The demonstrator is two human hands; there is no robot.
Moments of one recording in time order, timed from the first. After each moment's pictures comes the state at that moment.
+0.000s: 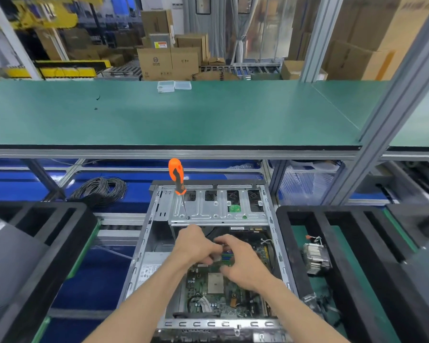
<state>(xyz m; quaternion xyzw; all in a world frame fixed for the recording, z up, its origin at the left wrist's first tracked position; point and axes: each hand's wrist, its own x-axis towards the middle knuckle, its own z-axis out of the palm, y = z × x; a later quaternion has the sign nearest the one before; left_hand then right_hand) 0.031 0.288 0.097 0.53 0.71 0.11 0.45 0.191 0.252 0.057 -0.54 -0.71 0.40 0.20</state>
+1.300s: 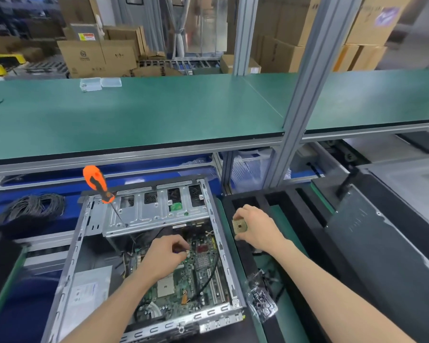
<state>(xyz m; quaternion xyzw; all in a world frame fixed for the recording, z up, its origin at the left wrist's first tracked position) 0.075 0.280 0.060 0.73 0.56 0.11 0.37 0.351 0.262 0.087 -0.69 -0.70 0.15 0.09</state>
